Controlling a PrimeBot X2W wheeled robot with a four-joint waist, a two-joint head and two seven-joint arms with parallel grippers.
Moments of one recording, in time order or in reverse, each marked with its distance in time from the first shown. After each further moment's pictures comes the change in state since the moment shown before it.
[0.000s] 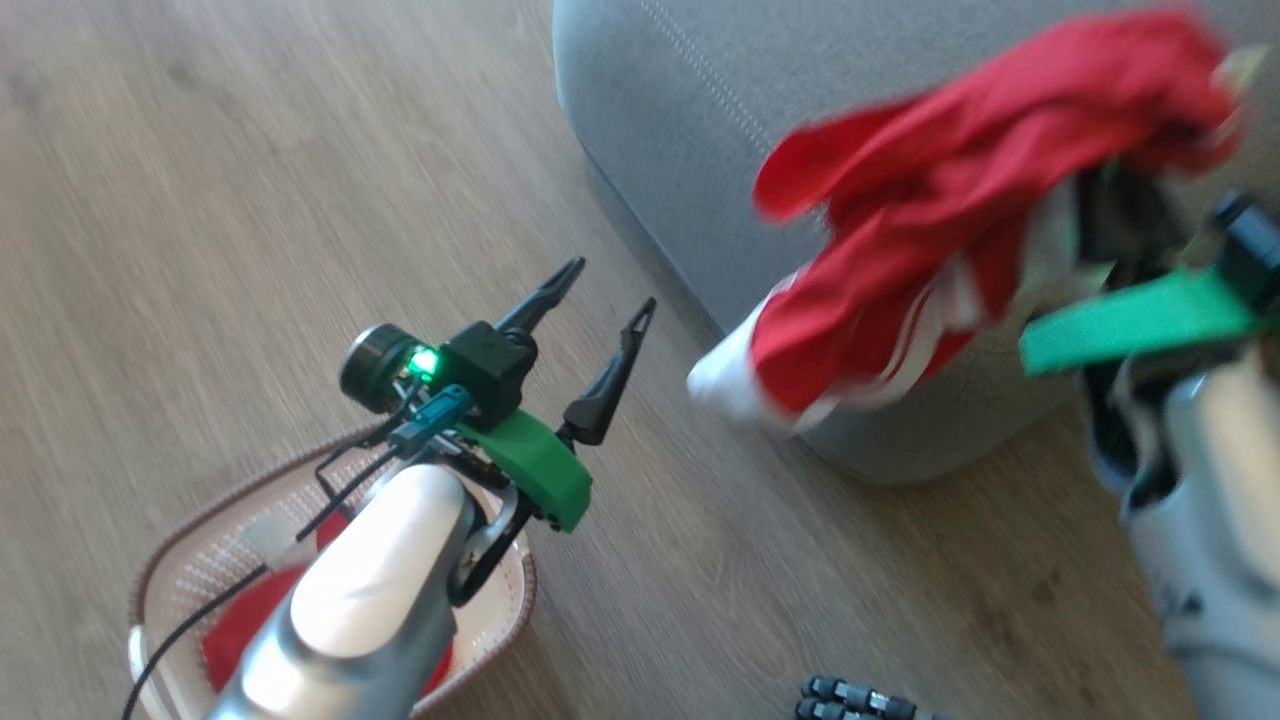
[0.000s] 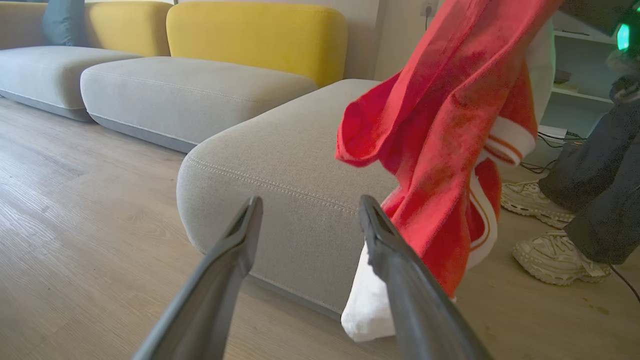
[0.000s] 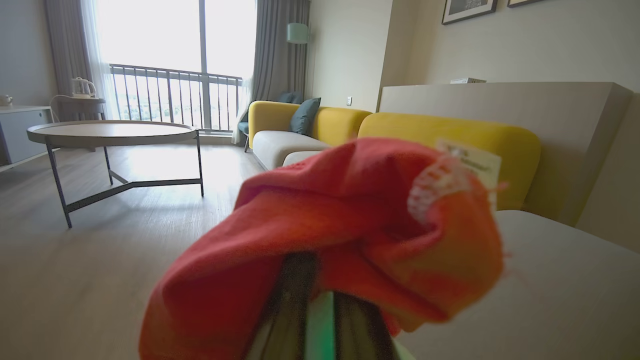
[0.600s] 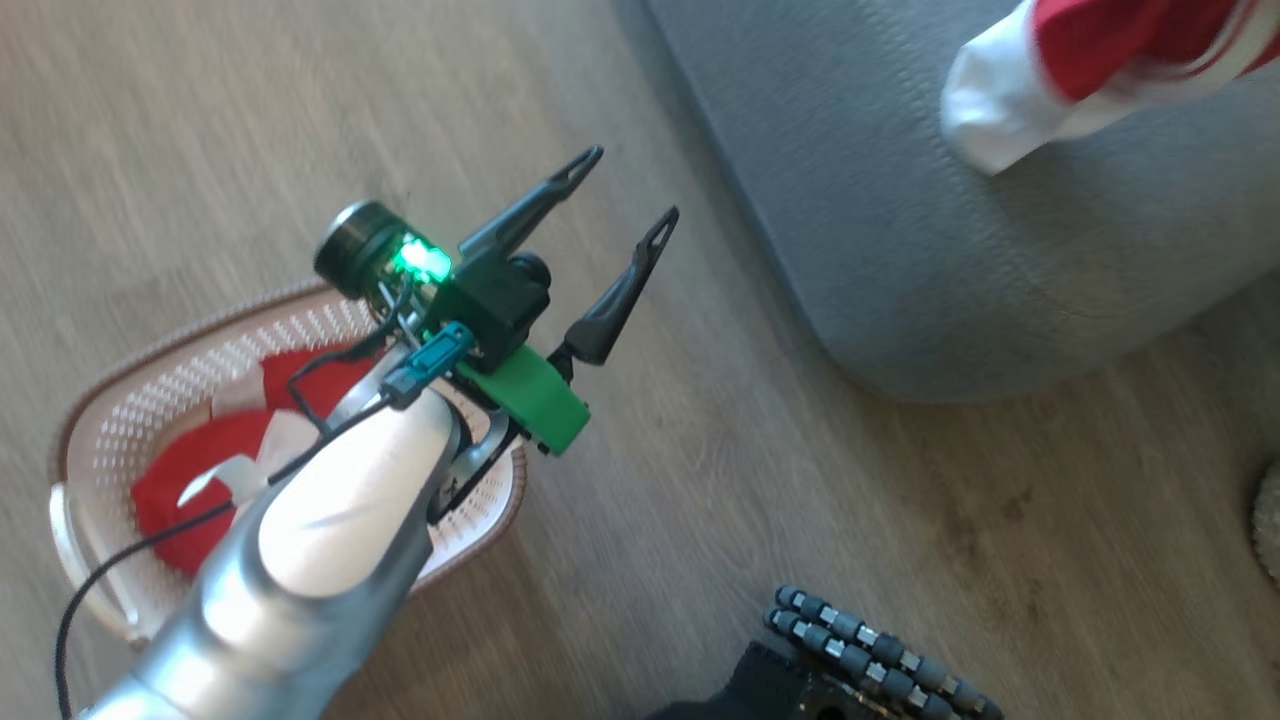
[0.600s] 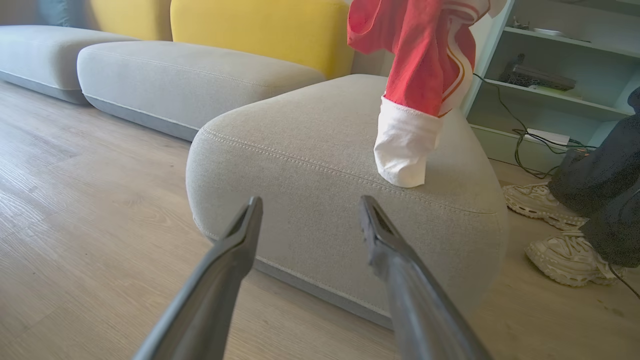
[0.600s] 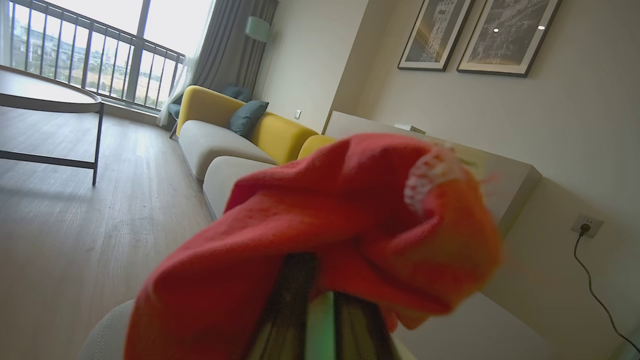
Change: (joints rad) left arm -0.130 0.082 -0.054 -0.112 0.065 0.000 0.000; right arm -0.497 -0.156 -0.227 0.277 -0.062 0.000 0.000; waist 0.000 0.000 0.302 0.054
